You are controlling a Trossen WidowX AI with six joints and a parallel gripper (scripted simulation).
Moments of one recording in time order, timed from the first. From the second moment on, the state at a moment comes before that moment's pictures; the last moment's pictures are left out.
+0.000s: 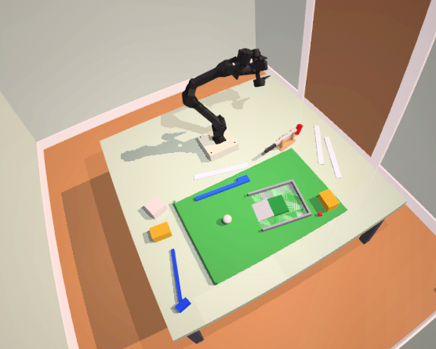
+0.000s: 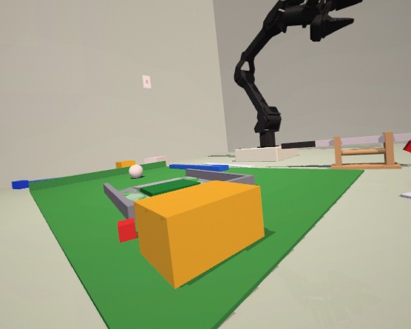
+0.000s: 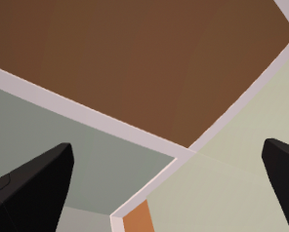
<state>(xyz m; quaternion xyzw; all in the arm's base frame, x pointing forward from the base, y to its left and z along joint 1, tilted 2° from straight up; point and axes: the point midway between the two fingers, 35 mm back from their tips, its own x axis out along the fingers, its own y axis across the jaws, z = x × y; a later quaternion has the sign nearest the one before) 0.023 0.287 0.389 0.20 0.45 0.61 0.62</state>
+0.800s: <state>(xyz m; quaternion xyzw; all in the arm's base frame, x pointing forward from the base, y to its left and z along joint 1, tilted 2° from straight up) 0.198 0.257 0.158 -0.32 0.39 0.57 0.65</state>
